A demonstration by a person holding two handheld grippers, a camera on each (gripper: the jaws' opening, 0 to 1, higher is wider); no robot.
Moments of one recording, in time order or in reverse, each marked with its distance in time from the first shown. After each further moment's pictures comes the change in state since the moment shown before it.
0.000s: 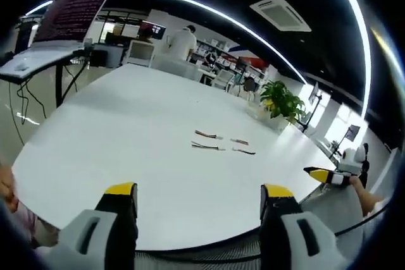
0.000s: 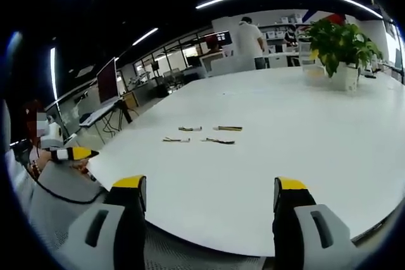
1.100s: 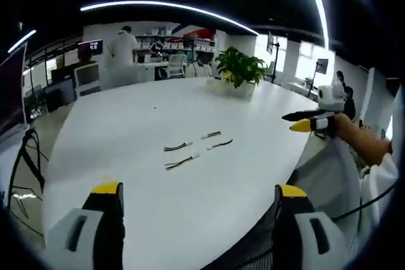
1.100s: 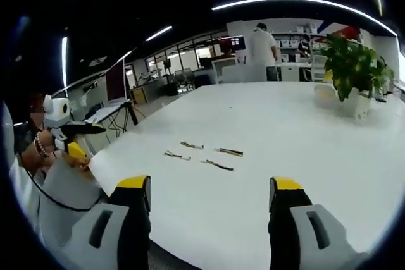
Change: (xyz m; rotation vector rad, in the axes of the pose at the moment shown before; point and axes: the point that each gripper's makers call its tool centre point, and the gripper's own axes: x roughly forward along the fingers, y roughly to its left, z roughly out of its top) left arm 0.015 -0.066 0.056 0.486 0.072 -0.221; right arm 0.010 -0.001 0.054 -0.102 -0.026 0.088
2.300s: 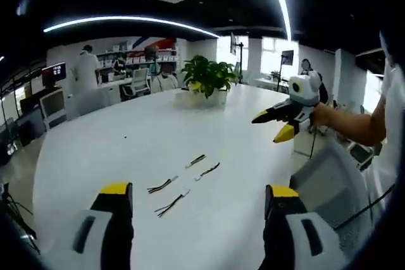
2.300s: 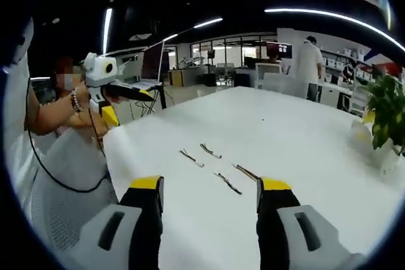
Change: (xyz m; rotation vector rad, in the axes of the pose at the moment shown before) left arm 0.069 0.012 0.058 0.155 -0.057 -0.198; right arm 0.040 -0.003 0.026 -0.268 0.082 0.208
